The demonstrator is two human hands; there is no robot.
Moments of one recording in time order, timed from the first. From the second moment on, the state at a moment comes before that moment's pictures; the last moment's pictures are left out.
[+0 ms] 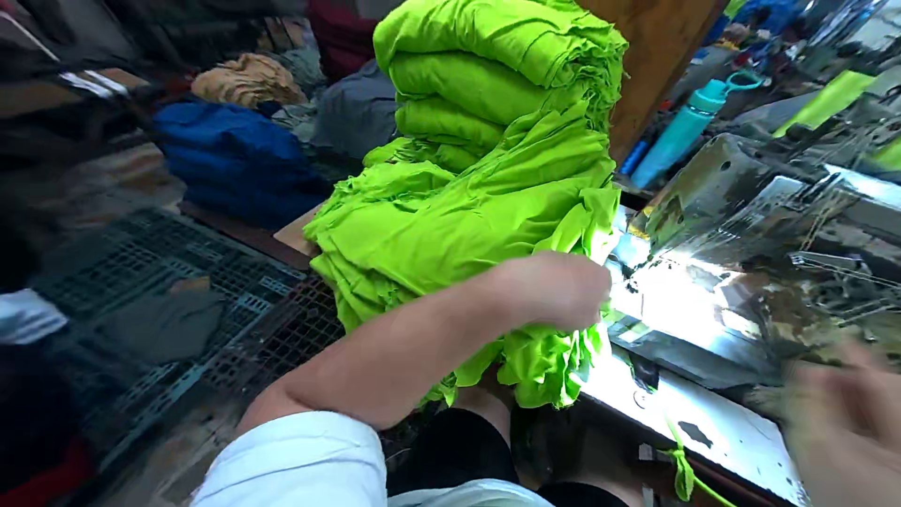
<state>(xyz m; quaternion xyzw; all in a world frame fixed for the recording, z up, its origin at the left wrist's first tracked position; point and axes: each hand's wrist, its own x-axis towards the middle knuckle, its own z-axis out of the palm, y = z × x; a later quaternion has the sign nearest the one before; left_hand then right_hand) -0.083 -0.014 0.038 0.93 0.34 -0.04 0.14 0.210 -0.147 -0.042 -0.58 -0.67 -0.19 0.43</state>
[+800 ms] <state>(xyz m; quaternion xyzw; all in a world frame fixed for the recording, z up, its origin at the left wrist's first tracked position) -0.299 0.092 0.025 0.86 0.49 0.04 0.10 0.038 -0.057 -0.169 -0.42 -0.84 0.02 0.33</state>
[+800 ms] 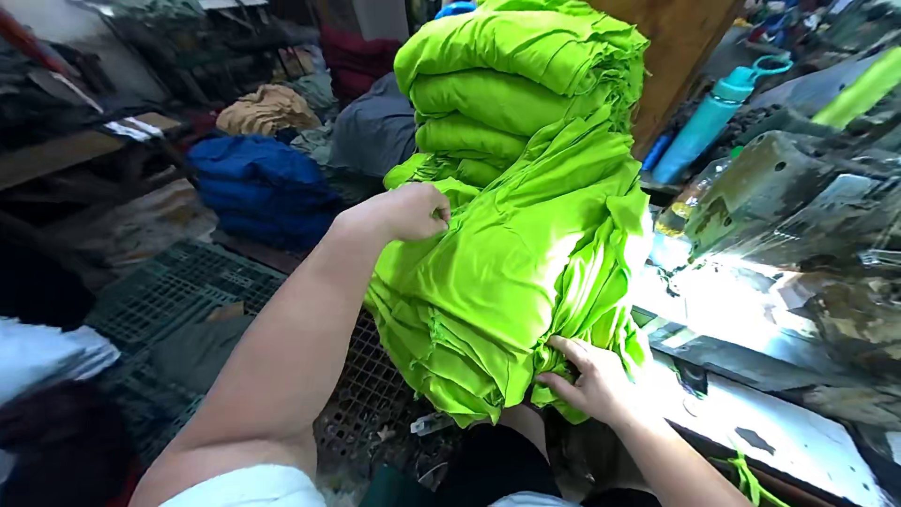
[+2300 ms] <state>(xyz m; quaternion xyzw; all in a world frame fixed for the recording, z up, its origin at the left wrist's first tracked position) -0.081 -0.155 -0.130 0.74 0.22 0.30 0.56 0.128 -0.215 -0.178 -0.51 -0.68 0.21 0.48</state>
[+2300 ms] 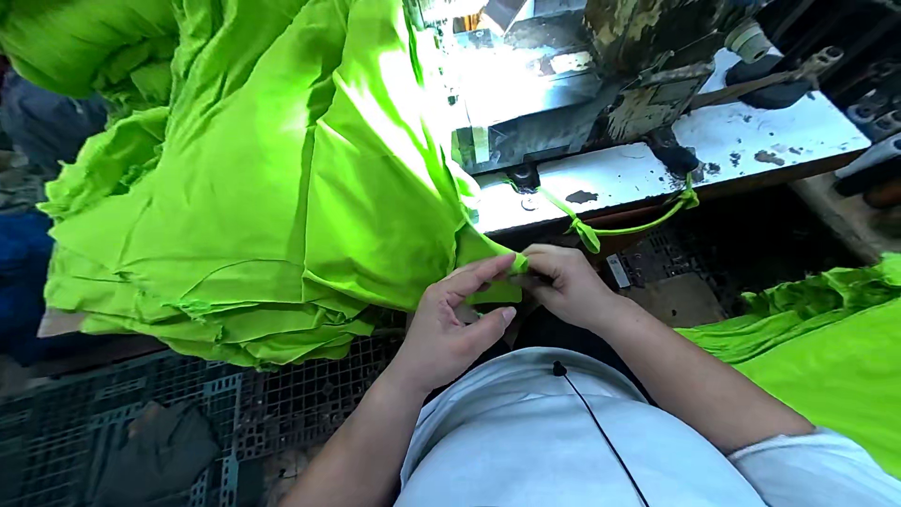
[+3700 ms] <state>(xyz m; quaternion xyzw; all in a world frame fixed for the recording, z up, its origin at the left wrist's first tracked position) -0.128 -0.112 -0.117 0.67 0.22 0.44 0.55 0.121 -0.176 -0.135 -0.34 -0.37 0.58 0.64</state>
